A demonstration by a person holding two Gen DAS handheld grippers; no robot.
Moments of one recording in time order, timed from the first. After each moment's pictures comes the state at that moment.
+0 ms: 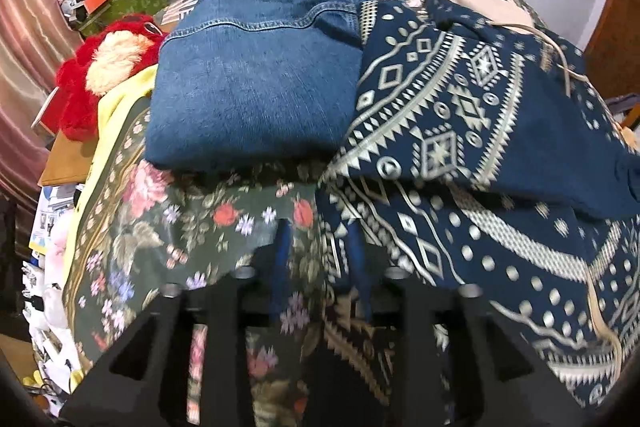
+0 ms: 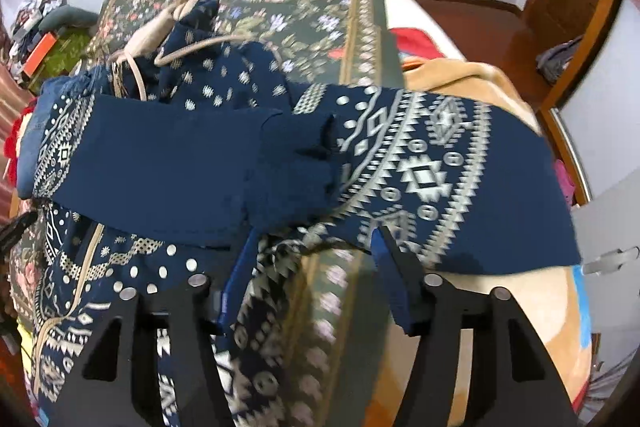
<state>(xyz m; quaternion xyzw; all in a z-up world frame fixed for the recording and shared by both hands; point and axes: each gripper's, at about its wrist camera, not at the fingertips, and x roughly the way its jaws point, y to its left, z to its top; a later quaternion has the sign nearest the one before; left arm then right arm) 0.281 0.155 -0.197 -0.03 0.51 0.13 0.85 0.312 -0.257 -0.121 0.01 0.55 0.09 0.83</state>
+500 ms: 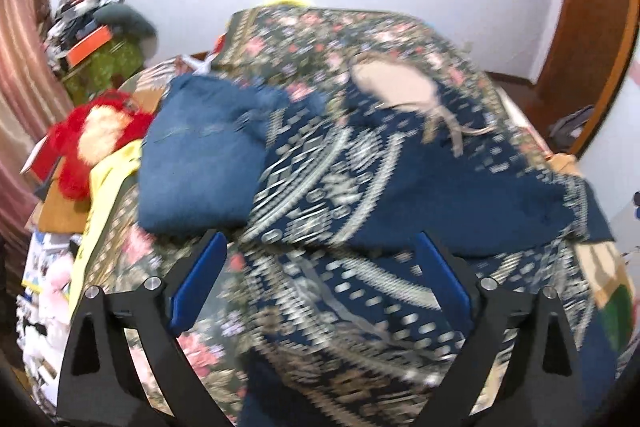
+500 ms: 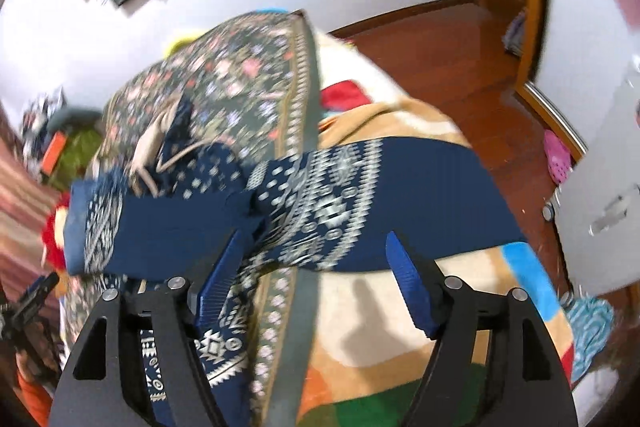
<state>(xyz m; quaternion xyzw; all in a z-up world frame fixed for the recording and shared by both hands) 0.273 0.075 -0.101 -0.03 0.42 0.06 0.90 0.297 -0.367 -0.072 0.17 0.48 0.04 0.86</state>
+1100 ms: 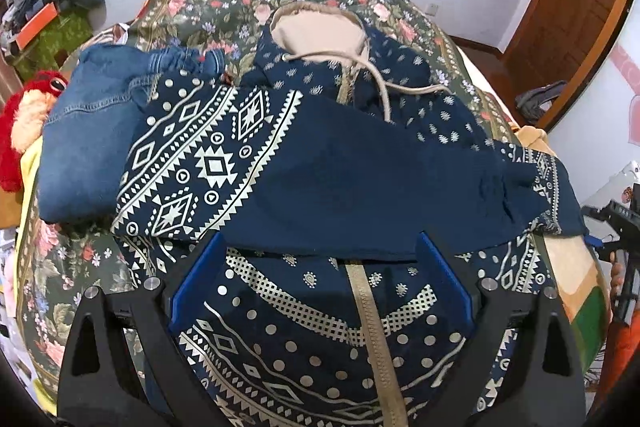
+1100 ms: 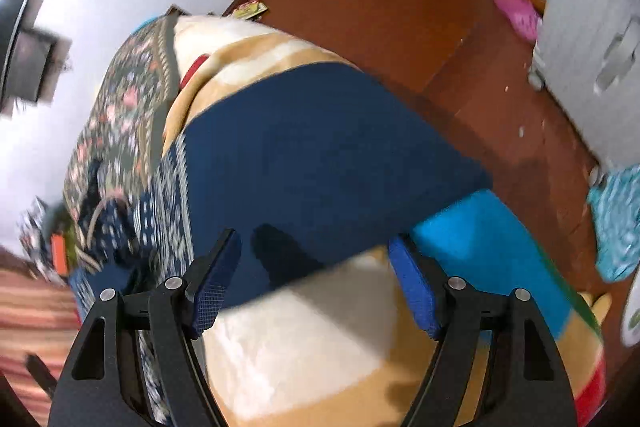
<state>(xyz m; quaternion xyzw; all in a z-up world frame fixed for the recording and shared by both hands) 0.327 0.015 -0.155 -0.06 0.49 0.00 0.87 0.331 -0.476 -0.191 0.36 0.54 -0.04 0.76</state>
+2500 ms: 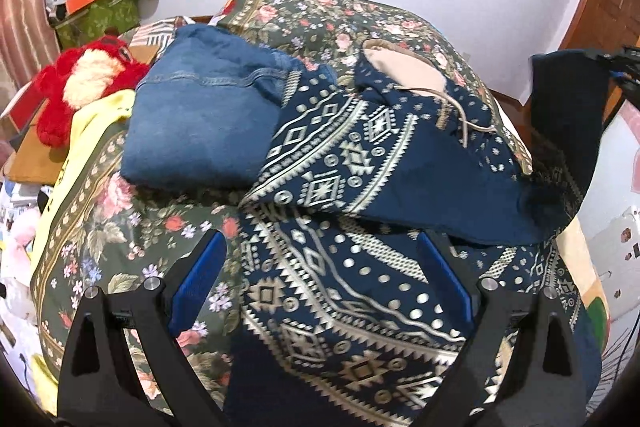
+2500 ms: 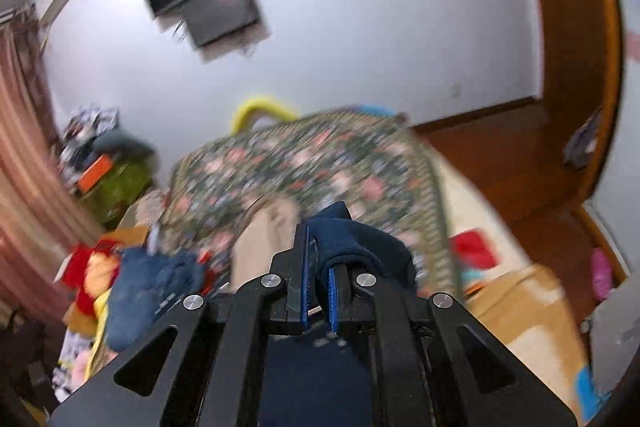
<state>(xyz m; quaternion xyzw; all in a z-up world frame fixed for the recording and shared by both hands) 0.248 0.129 -0.138 -0.12 0.43 0.05 0.89 0.381 -0.177 0.011 0.10 0.36 0.16 0.91</state>
